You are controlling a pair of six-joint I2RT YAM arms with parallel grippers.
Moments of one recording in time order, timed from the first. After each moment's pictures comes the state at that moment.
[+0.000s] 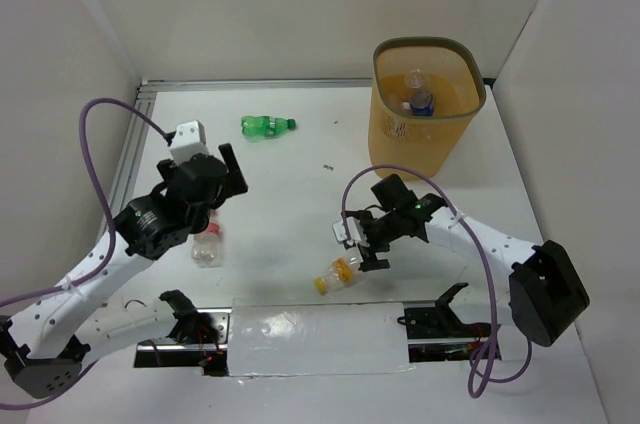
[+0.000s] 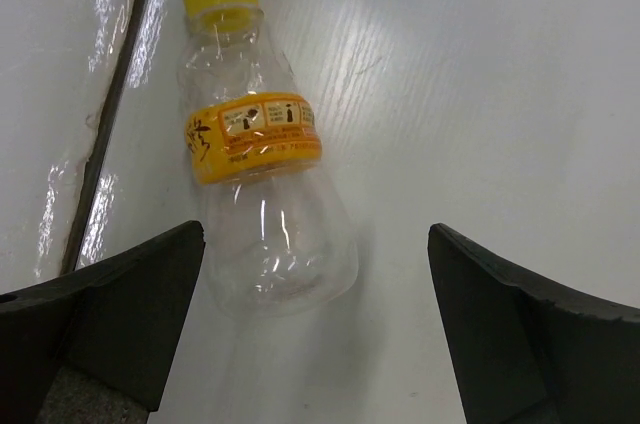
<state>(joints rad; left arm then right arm) -0.74 0.92 1.14 -0.75 -0.73 -0.65 0.61 1.22 0.71 -0.60 -0.72 -1.15</state>
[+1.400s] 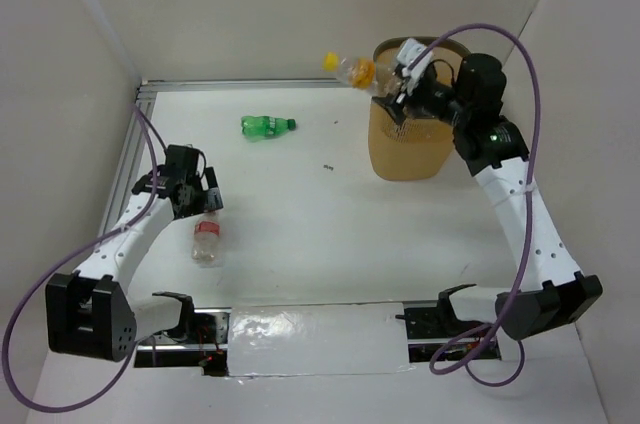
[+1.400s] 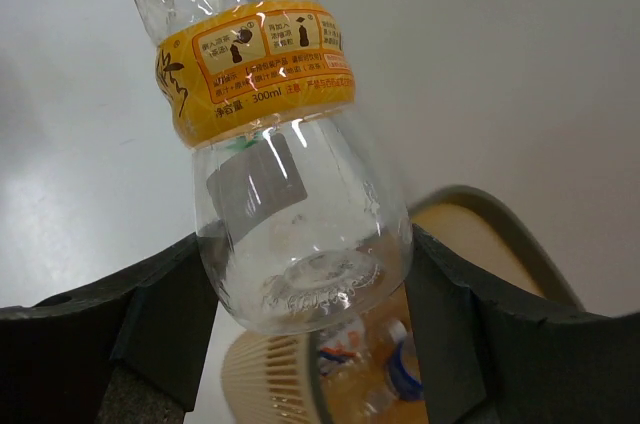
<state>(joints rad) -0.12 1.17 0.87 -0.74 -0.24 -0.39 0.28 1.26 1.47 -0.39 -0.57 -0.61</state>
